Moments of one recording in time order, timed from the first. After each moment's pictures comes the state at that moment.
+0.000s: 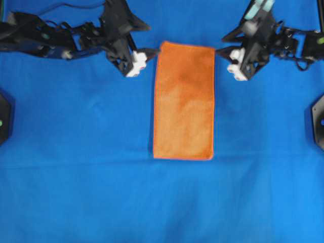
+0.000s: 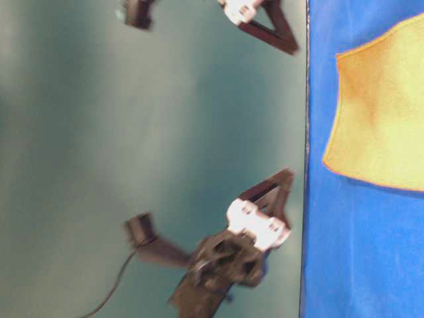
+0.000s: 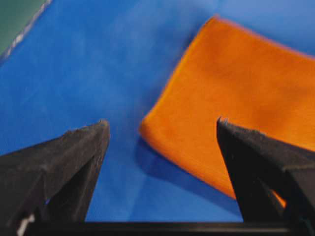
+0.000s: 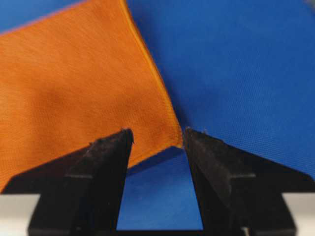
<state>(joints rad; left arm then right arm) 0.40 0.17 0.64 -0.03 -0.29 0.04 -0.53 -0.13 0.93 -0.39 -0.12 0.38</state>
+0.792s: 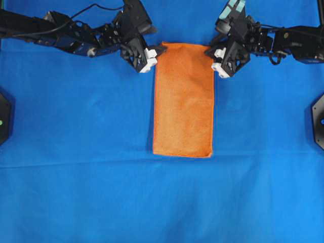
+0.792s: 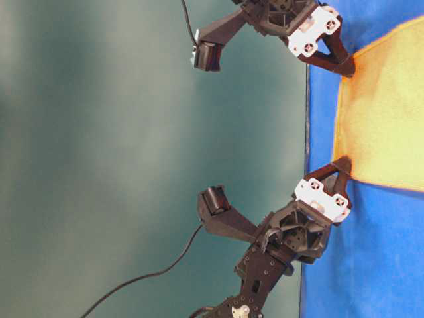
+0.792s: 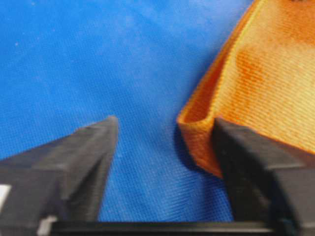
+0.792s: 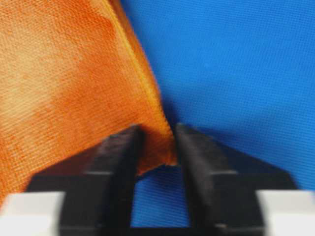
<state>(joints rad) 0.46 0.41 0.55 -0.03 -0.33 0.03 -0.58 0.13 0.85 -0.40 -0.20 0.39</state>
